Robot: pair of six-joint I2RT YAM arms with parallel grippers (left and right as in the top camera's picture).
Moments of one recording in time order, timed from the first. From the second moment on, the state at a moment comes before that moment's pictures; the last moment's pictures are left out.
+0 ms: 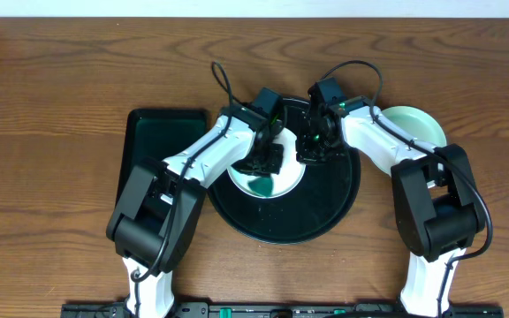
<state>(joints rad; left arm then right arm) -0.54 1.99 1.37 -0.83 0.27 -0.31 0.39 2.05 1.36 -0.75 -0.32 0.43</state>
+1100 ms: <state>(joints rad) -0.54 2.00 1.38 -0.99 0.03 -0.46 0.39 2.05 1.36 -0.74 -0.33 0.42</state>
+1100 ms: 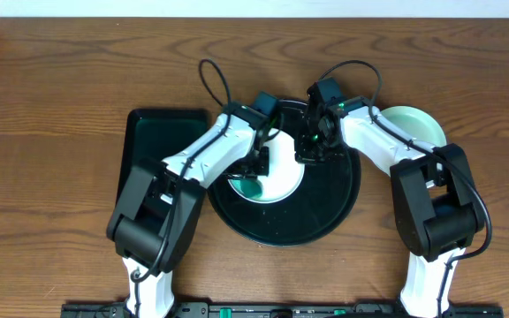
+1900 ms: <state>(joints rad) -0.58 2.00 1.36 -0.71 -0.26 -0.45 0.39 2.05 1.36 -0.76 -0.34 0.41</state>
